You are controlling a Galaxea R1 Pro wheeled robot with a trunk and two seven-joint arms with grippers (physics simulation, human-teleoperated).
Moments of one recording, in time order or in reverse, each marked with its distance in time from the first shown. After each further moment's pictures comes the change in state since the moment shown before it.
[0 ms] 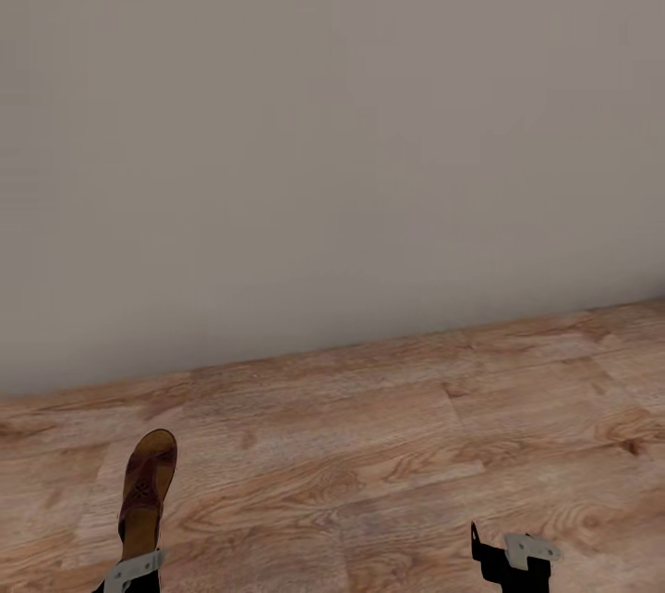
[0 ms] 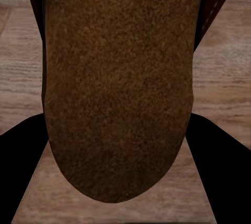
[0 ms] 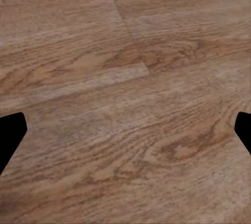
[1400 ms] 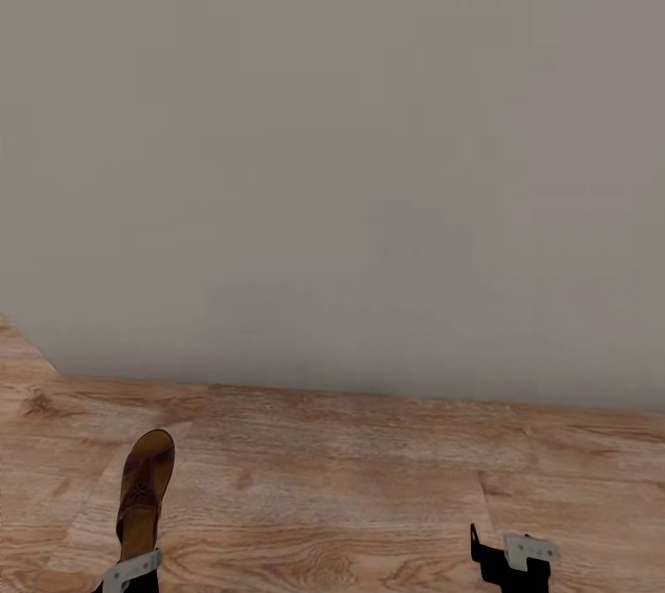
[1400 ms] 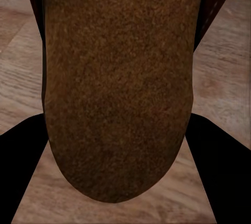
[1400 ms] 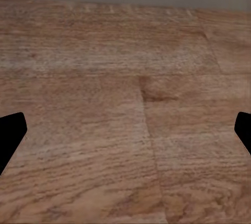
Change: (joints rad) left arm 0.000 0.000 0.001 0.000 0.014 0.000 0.003; right arm 0.000 0.001 0.002 0.004 0.003 0.000 -0.001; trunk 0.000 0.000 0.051
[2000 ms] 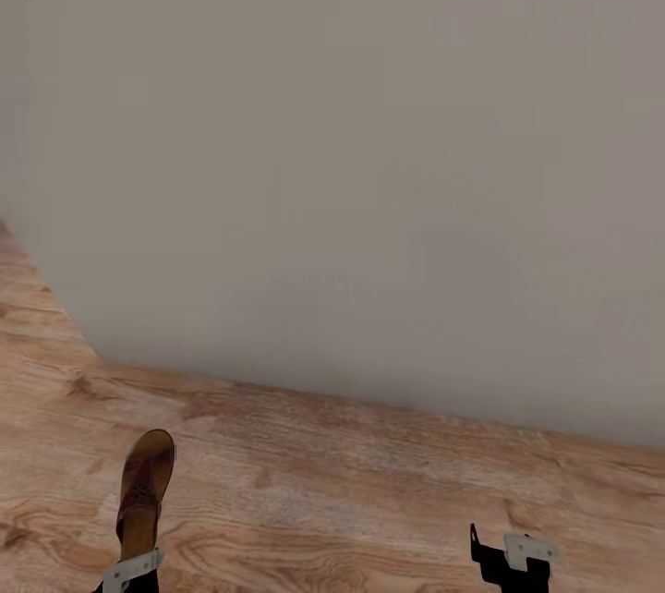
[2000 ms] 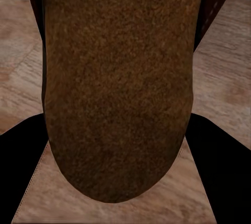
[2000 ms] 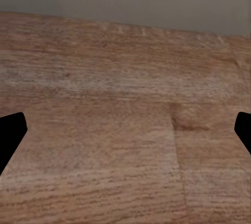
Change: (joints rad) left arm -0.001 0.000 0.000 0.000 0.000 0.000 0.000; right arm 0.000 0.000 0.000 0.000 0.000 0.000 0.001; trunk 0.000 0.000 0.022
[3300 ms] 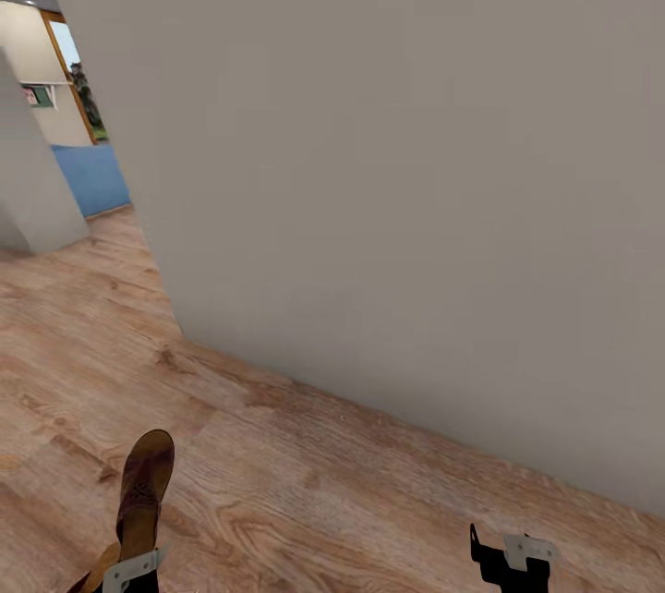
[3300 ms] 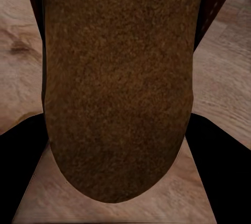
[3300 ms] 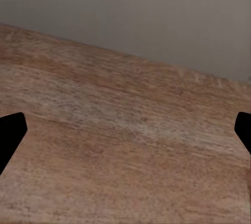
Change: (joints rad) left arm 0.001 0.000 0.000 0.000 0.000 -0.001 0.000; right arm 0.000 0.000 0.001 0.000 0.001 0.000 0.000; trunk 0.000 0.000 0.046
